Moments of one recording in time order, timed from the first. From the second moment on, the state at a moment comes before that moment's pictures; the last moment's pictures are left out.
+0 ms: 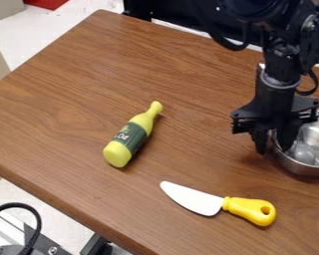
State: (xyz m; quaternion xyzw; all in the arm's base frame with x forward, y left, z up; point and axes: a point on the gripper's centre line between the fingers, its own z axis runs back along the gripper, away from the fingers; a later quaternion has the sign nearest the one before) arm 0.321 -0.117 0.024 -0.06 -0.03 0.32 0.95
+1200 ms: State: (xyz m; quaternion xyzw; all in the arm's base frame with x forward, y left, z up) arm 0.319 -0.092 0.029 -0.05 -0.05 0.44 0.89
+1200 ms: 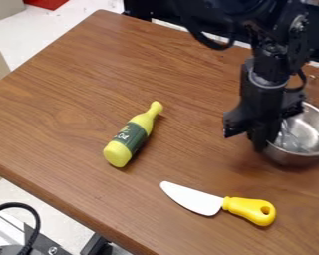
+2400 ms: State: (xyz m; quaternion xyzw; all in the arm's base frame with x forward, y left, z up) arm 0.310 0.000 0.049 -0.08 -0.07 0.56 0.82
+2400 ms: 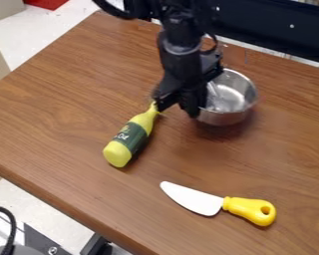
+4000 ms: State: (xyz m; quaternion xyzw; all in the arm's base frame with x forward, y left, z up) arm 0.338 0.084 0.054 -0.10 -0.09 0.76 0.63
